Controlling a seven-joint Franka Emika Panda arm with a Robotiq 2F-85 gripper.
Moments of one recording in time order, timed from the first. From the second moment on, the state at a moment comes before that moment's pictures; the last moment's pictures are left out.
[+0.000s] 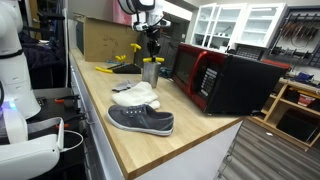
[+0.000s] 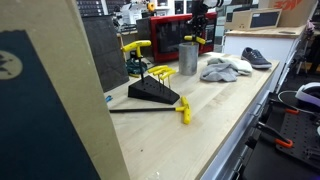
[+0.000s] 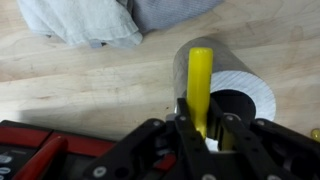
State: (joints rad) arm -0.03 0.01 -0.04 -2.12 -0.08 2.28 0.13
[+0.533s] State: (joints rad) arm -0.03 -0.08 -0.03 -2.08 -0.16 2.14 0.15
